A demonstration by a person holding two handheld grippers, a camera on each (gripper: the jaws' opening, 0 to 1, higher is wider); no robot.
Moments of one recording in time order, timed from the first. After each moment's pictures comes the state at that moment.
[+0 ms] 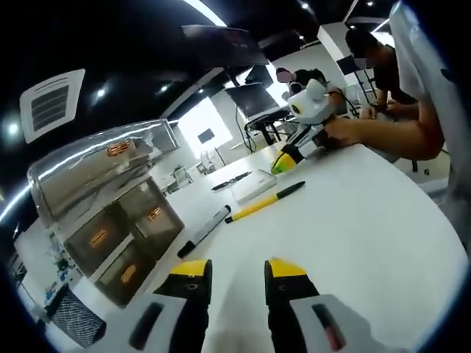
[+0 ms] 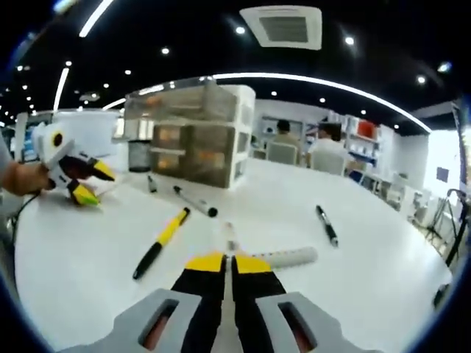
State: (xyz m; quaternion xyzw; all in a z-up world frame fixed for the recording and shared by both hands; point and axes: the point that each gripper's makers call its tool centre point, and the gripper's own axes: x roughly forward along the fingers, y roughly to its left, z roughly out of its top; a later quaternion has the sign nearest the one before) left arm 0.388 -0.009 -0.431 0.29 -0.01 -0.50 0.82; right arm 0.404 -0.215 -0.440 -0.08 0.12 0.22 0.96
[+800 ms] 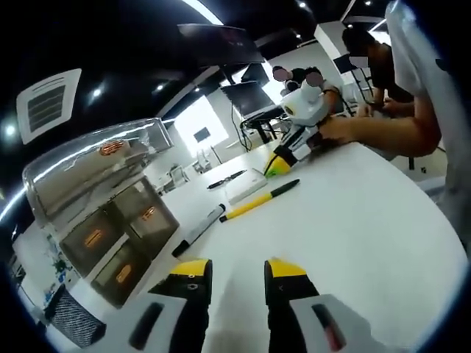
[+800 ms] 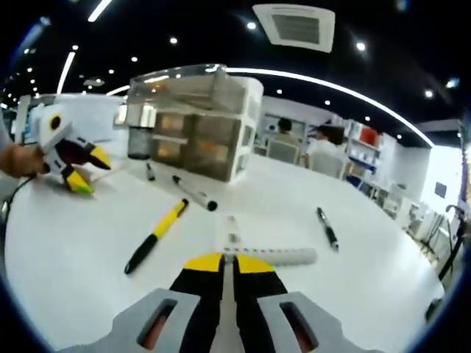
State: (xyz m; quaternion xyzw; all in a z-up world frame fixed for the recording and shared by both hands) left arm 0.384 -0.011 -0.435 0.29 0.00 -0.51 0.81; right arm 0.409 -0.213 -0.448 -0.12 0.13 0.21 0.96
